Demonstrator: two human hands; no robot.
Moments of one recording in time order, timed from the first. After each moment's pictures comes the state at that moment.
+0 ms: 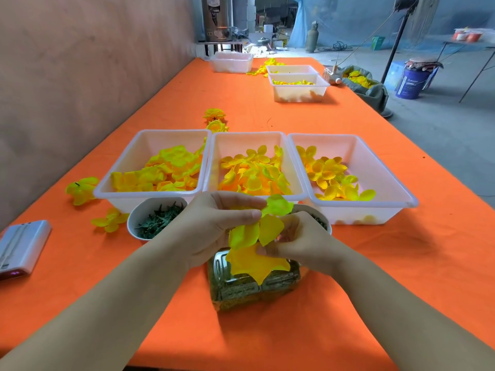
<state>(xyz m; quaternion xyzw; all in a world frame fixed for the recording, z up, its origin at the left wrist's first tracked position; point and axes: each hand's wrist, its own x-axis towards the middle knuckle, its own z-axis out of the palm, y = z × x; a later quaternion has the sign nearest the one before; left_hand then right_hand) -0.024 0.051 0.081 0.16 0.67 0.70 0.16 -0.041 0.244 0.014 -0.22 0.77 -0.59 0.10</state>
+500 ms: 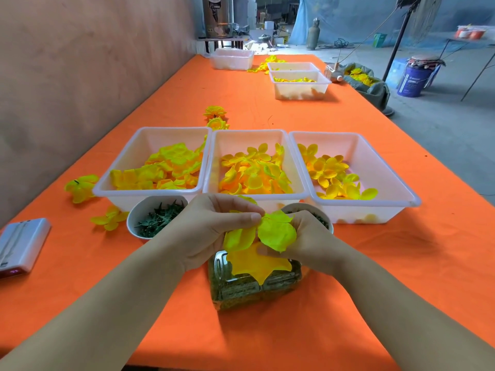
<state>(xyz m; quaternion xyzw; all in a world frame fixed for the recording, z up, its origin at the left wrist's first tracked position) -0.030 0.044 0.066 0.05 0.64 0.74 0.19 -0.037 0.244 0.018 -0.22 0.74 -0.62 0.14</state>
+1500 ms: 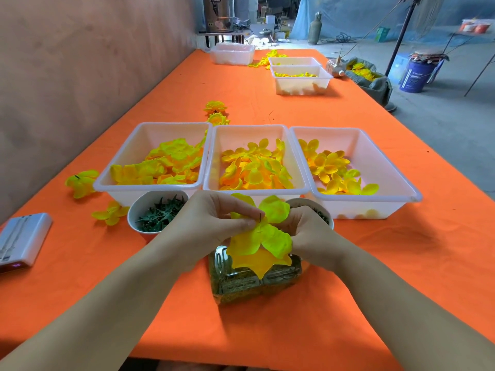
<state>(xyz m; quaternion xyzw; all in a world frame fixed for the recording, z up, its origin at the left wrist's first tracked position) -0.021 0.038 0.059 0.11 0.79 0.60 0.10 -0.040 0.243 0.009 -0.23 0.71 -0.65 0.13</state>
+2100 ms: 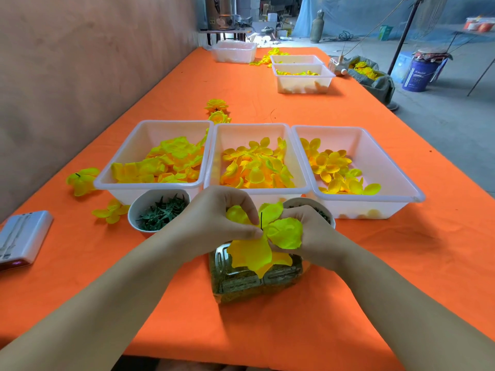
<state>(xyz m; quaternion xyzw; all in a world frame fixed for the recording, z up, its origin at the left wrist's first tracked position) -0.032 0.040 0.066 0.15 0.88 0.45 0.07 -0.042 0.246 0.012 -0.25 0.74 -0.61 0.10</state>
